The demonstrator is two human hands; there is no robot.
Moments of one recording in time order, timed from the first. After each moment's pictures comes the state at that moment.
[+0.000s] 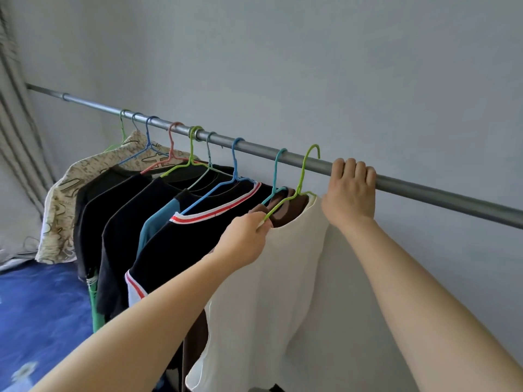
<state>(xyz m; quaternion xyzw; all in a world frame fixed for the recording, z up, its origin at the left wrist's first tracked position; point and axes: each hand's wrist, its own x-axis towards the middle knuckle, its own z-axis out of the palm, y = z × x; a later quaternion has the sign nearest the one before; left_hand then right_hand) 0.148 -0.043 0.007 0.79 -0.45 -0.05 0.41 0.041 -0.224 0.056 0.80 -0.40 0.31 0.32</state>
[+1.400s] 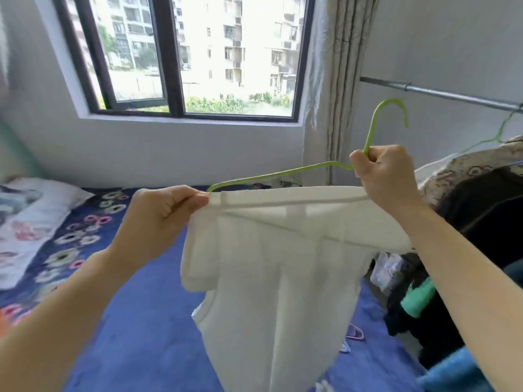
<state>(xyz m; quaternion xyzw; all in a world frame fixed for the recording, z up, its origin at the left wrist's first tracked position) 0.312 0.753 -0.003 0.86 -0.17 0.27 0.39 0.382 0.415 0.042 0.87 0.04 0.35 -0.34</state>
